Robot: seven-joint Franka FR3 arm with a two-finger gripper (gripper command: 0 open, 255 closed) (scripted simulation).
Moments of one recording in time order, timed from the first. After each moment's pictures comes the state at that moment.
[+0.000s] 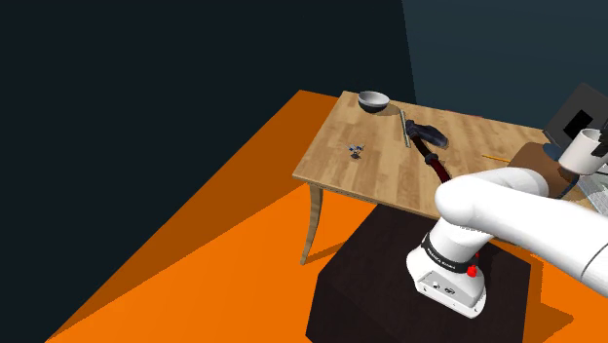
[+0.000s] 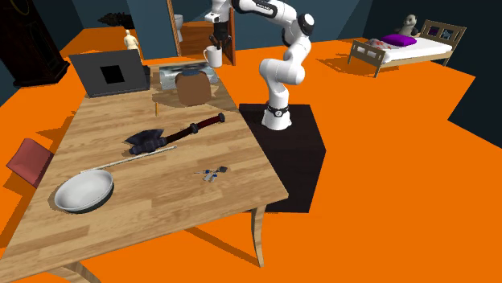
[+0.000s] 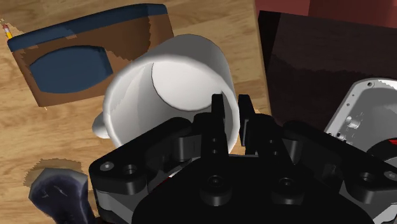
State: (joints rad) arm -0.57 -1.31 -0.82 -2.31 -0.91 1.31 -1.31
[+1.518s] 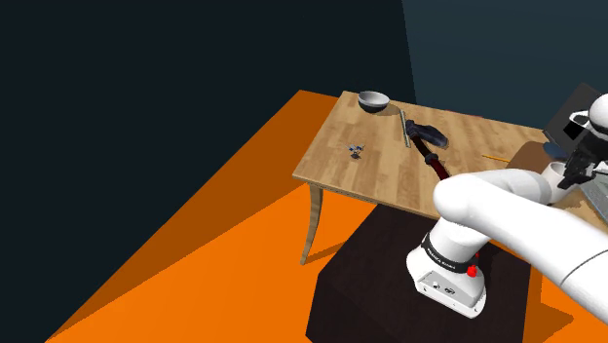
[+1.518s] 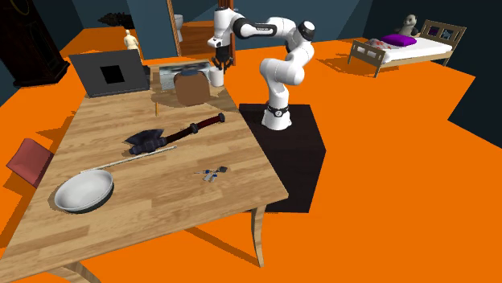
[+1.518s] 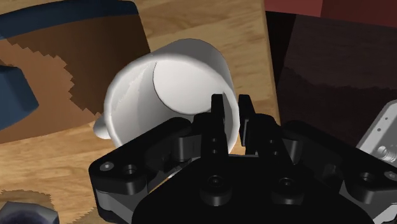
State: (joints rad) arm -0.65 -1.42 -1.03 -2.56 -1.11 1.46 -1.28
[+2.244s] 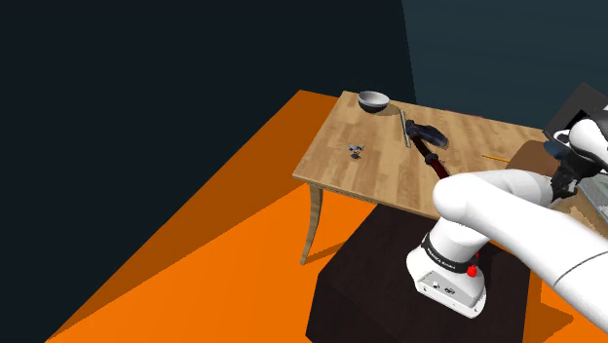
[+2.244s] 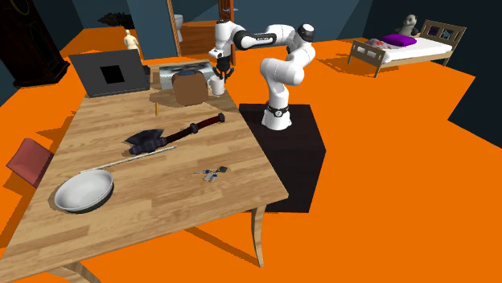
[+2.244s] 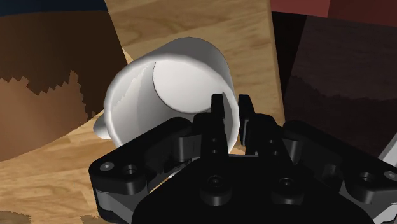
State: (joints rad) arm -0.69 -1.45 -1.18 -2.64 -1.24 1.54 -1.27
